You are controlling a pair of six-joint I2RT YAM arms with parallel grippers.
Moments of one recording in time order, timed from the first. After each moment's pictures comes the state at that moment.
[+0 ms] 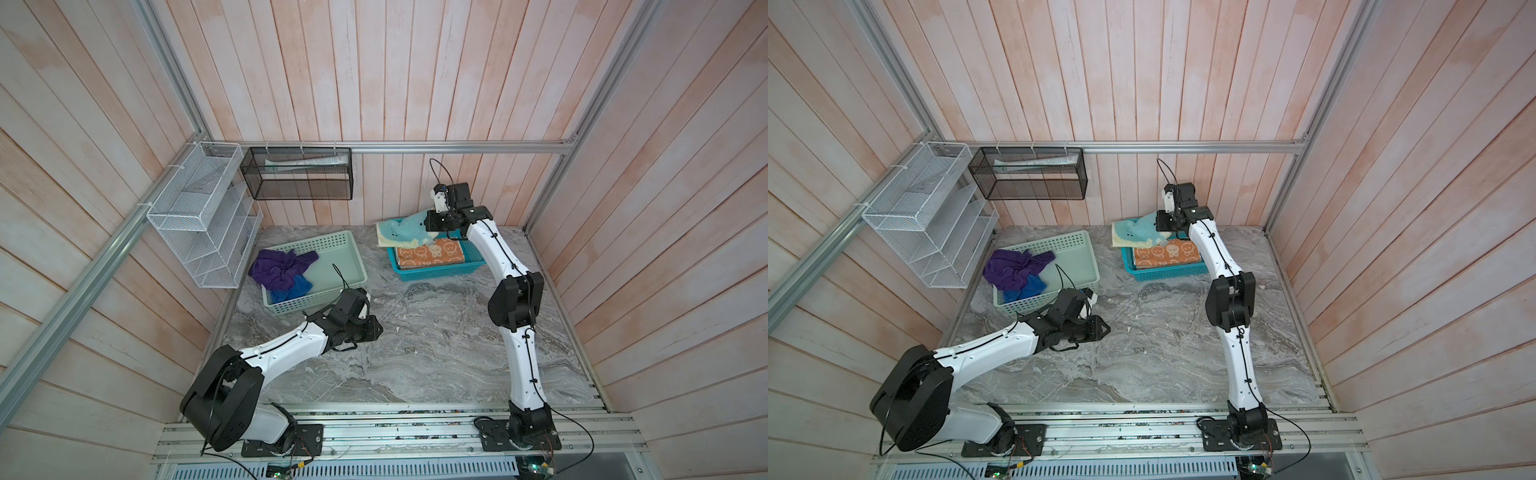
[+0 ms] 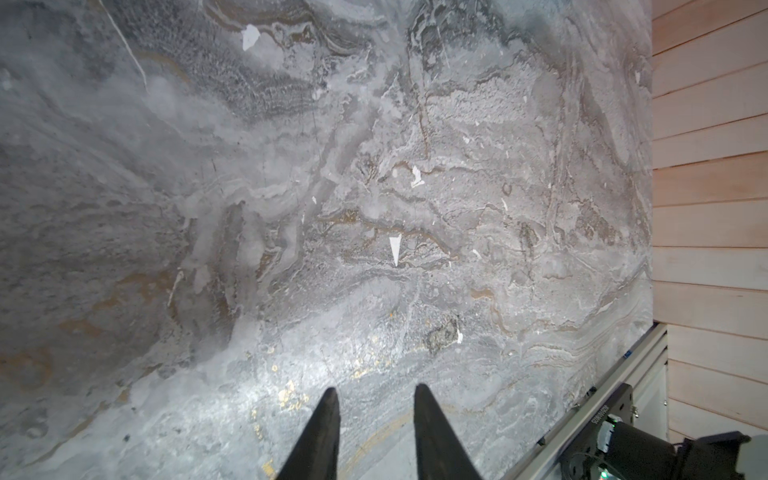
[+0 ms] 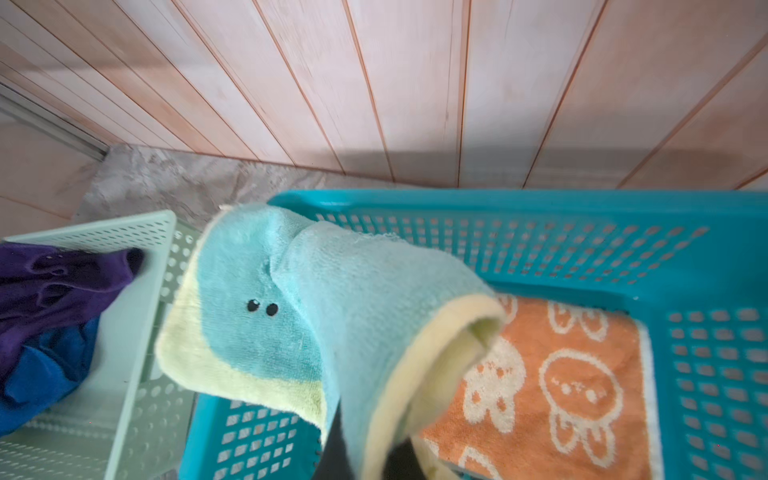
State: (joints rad) left arm -0.62 1.44 0.78 -0.26 0.26 -0.65; right arm 0.29 2.43 2.44 -0.78 -0.26 0.18
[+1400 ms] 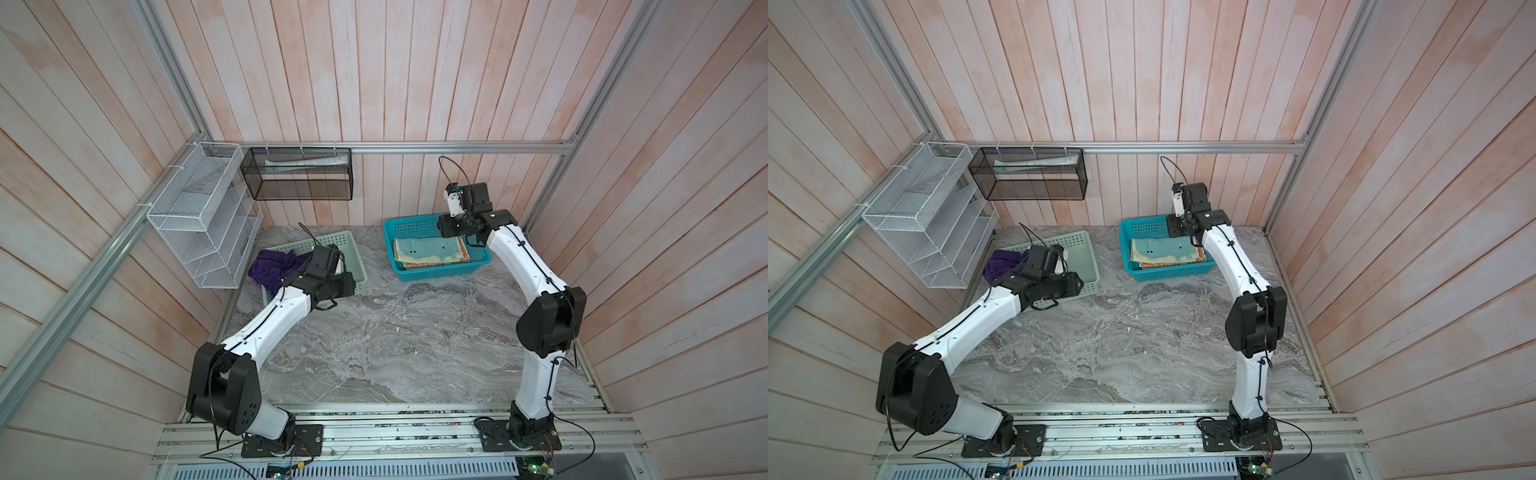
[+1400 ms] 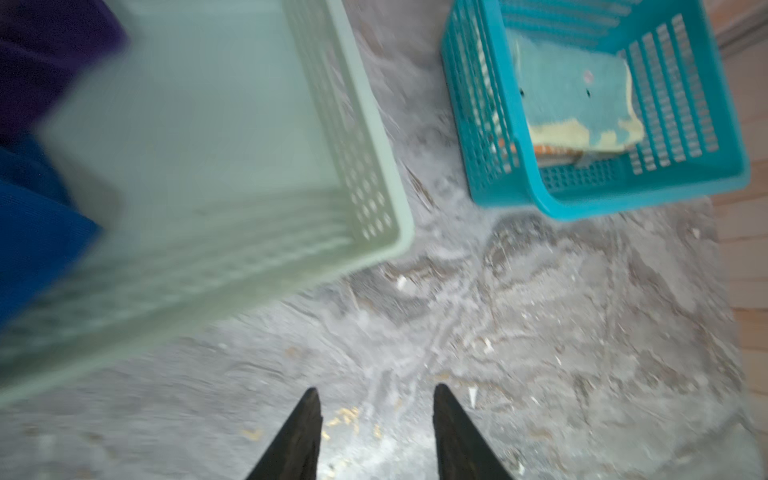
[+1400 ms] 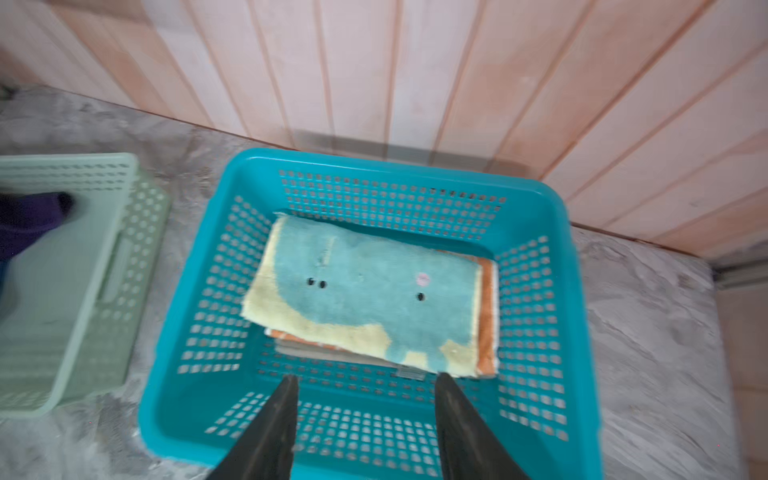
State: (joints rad) left arm -0.31 1.51 1.24 -0.58 0.06 -0.38; right arm 0.36 1.93 1.90 -0.68 -0.02 0.01
